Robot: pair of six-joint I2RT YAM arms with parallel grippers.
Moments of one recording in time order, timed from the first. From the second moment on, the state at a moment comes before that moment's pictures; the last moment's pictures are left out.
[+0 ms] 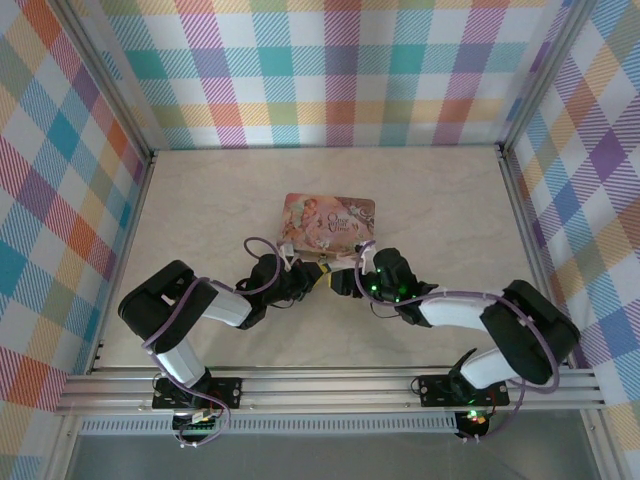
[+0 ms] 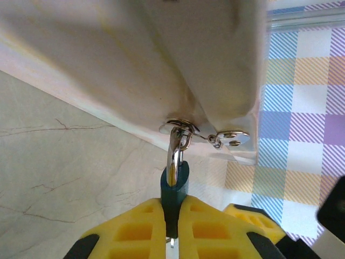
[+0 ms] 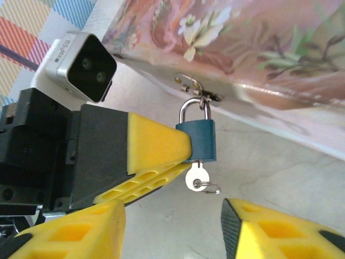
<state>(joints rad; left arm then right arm) -0.68 1.69 0.44 0.85 0.24 -1.36 0.74 1.40 0.46 0.44 -0.24 0.62</state>
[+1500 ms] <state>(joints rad) -0.69 1.67 0.46 0.80 0.22 -1.36 0.81 1.16 0.41 0.26 0.07 -0.54</state>
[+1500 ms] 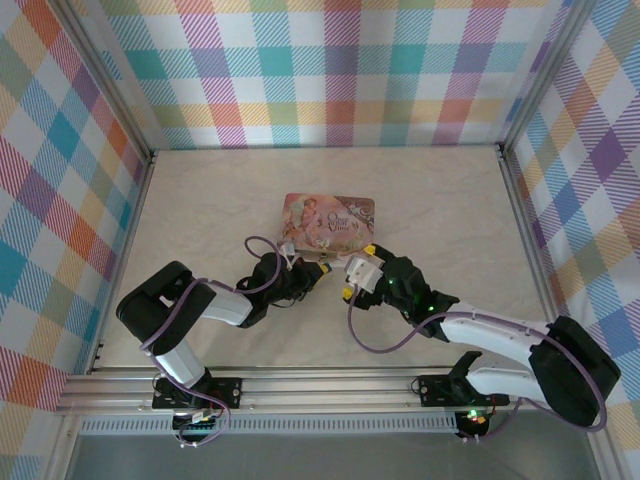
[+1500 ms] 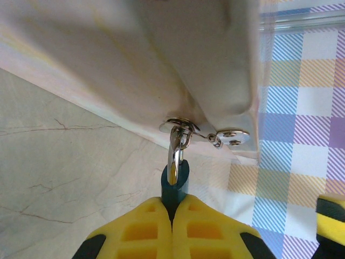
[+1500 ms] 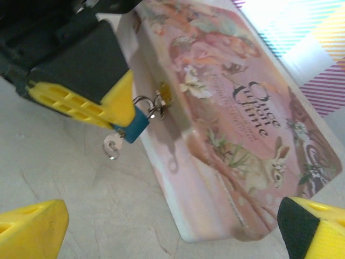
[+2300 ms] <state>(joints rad) -0.70 1.66 0.47 0.77 0.21 -1.37 0.91 1.41 0.49 0.31 0.13 -0.60</state>
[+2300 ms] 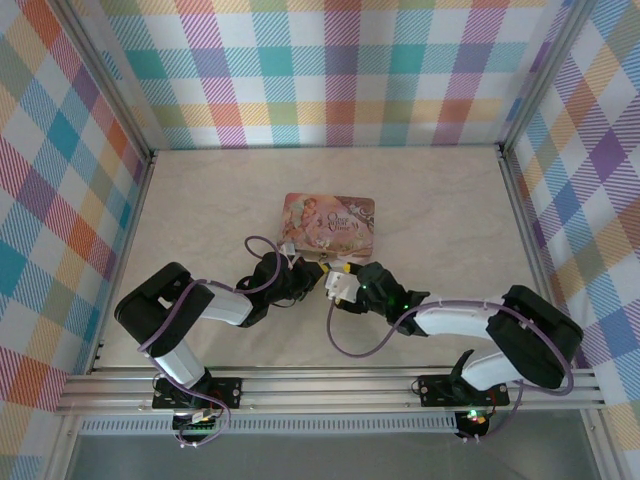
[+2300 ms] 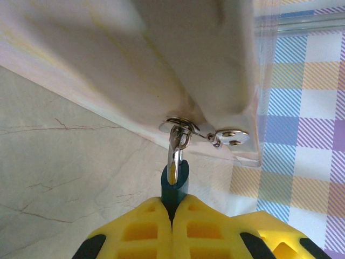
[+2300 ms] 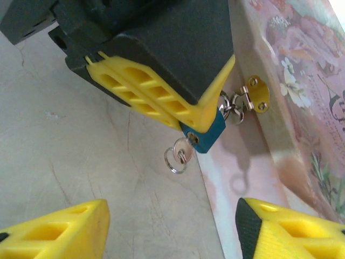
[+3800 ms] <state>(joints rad) -0.70 1.66 0.47 0.76 0.21 -1.37 0.92 1.59 0.51 0.55 0.18 -0.52</state>
